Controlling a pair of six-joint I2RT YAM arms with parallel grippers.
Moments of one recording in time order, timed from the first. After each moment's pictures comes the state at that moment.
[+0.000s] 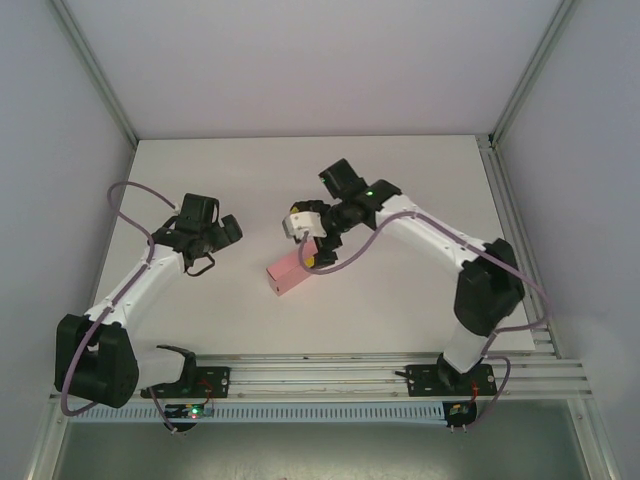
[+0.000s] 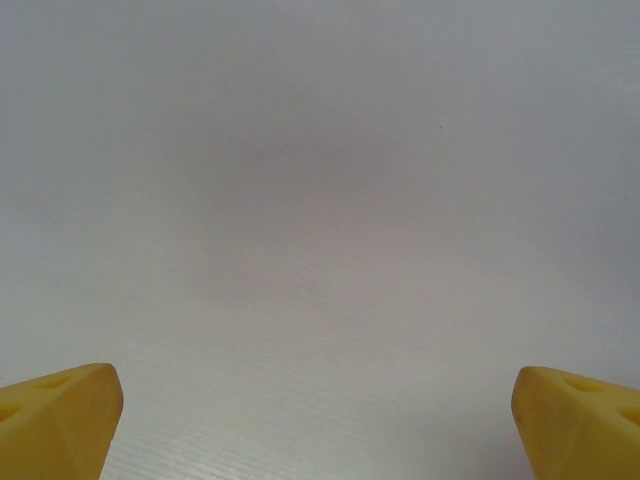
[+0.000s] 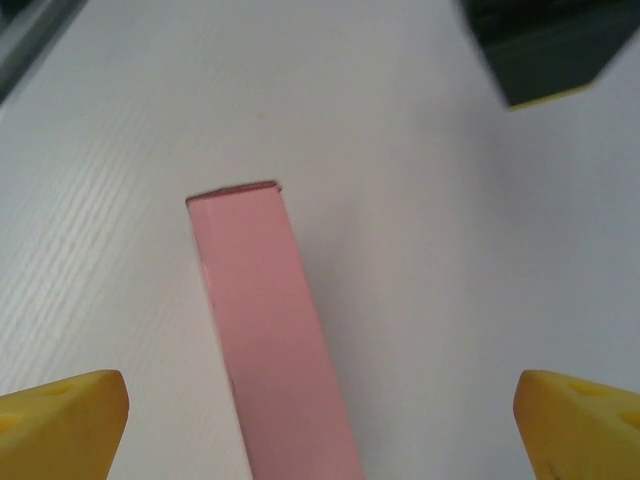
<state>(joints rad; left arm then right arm) -0.17 1.25 0.87 -0.58 -0.07 -0.64 0.68 1.76 1.50 -0.79 -0.58 -1.17</state>
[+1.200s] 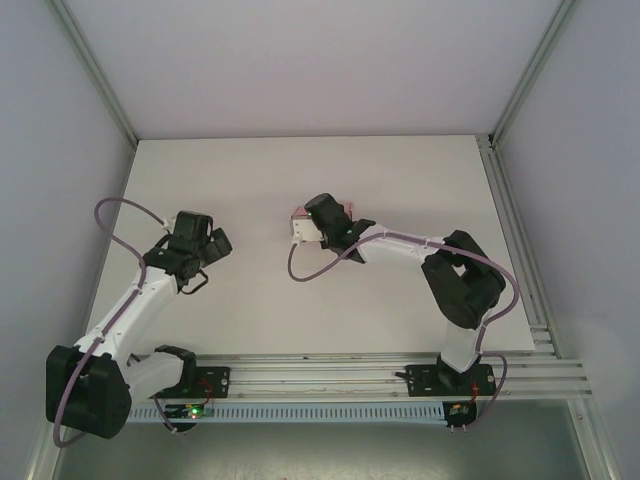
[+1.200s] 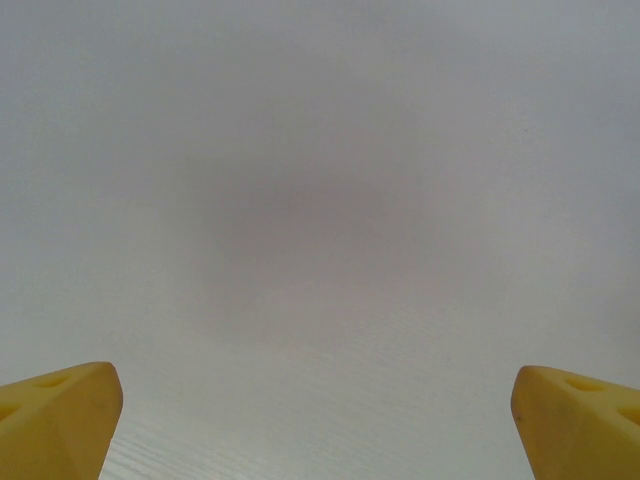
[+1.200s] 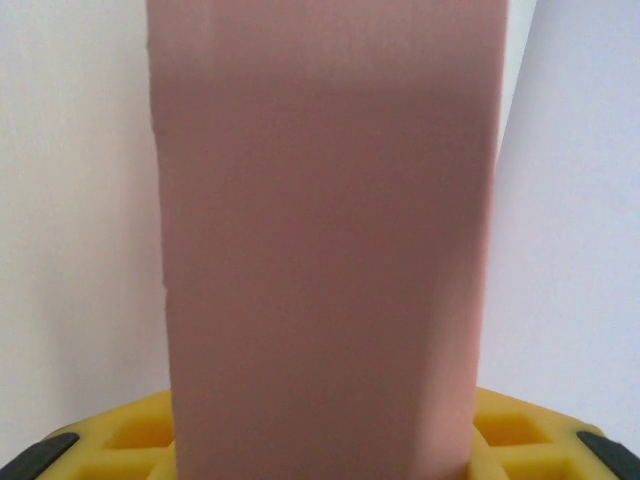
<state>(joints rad) -0.17 1.08 0.73 -0.60 -0.19 -0.67 0.76 1.83 1.13 -0.11 0.44 -1.10</state>
